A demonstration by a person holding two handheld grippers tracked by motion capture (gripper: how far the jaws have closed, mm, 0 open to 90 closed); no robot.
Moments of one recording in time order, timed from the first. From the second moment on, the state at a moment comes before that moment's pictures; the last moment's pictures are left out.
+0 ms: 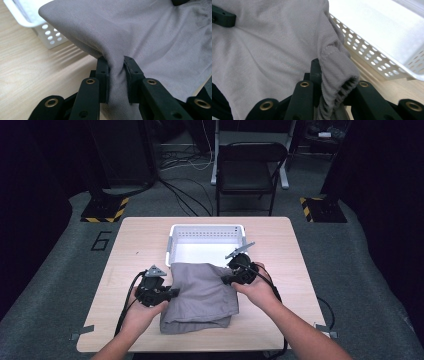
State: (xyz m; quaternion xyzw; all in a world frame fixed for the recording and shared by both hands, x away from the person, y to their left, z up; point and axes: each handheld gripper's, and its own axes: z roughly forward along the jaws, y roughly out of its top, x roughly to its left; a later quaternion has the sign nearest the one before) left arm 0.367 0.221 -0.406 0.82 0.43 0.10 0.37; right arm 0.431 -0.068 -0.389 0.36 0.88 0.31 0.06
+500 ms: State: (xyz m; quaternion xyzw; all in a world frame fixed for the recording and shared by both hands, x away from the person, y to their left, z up) left arm 0.375 0.217 -0.381 0.82 0.43 0.09 0.37; right arm 0.437 -0.071 -0.361 0.37 0.88 0.30 0.06
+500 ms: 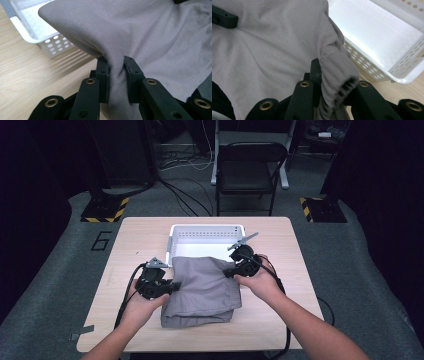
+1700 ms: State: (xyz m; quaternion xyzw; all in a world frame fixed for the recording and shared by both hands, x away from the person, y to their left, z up) left arm 0.419 0.215 -0.318 0.82 0.43 0.11 0.37; right arm 0.478 -0.062 -0.294 0.39 0.87 0.29 0.09
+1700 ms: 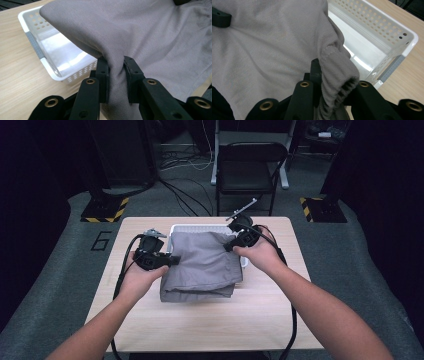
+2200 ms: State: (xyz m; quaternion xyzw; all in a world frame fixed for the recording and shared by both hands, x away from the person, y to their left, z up) left arm 0.450 0.204 -0.316 0.82 0.43 0.12 0.36; right arm 0.502 -0.065 -0.291 0.40 0.87 0.28 0.10
